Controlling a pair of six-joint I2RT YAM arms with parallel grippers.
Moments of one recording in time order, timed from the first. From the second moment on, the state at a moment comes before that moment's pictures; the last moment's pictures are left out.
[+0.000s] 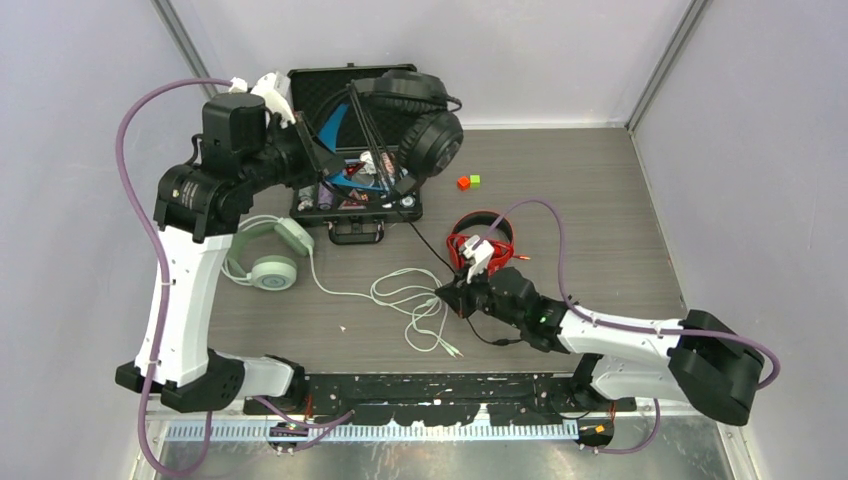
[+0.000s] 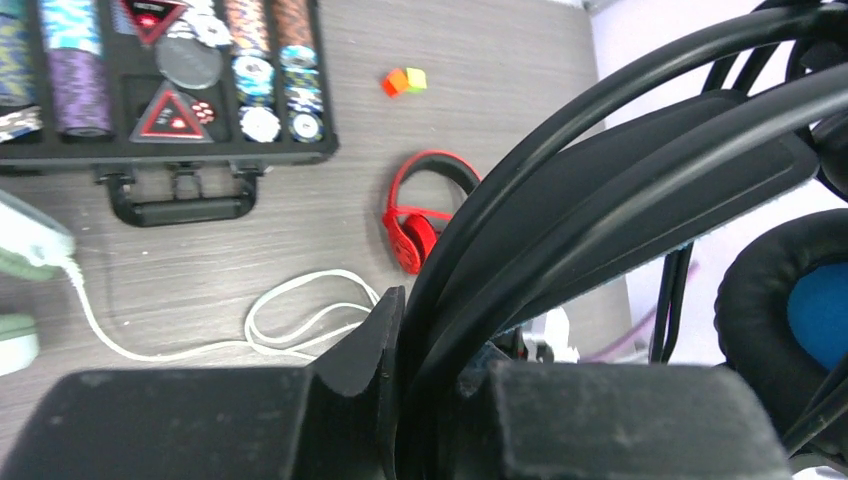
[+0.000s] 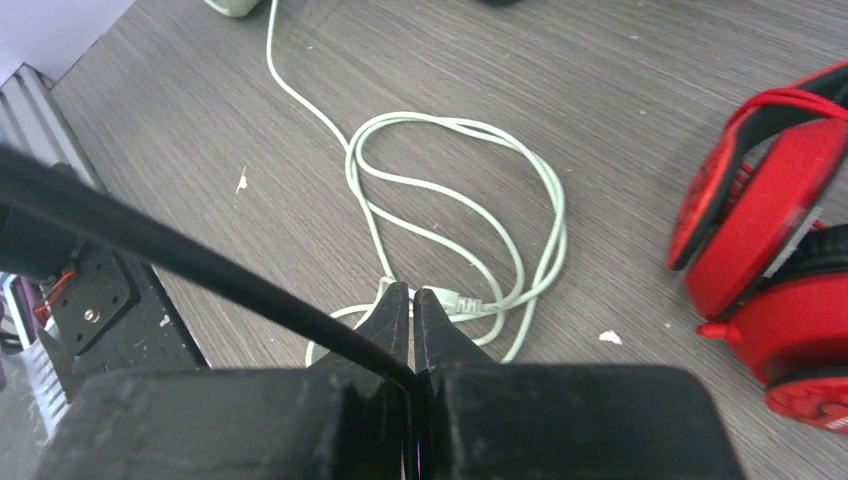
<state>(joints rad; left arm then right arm) -0.35 1.32 2.00 -1.14 0.08 -0.59 0.97 1.15 0.40 0.45 0.04 0.36</state>
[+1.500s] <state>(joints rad) -0.51 1.23 1.69 -1.08 0.52 0.27 0.41 1.01 0.90 -0.15 -0.52 0.52</state>
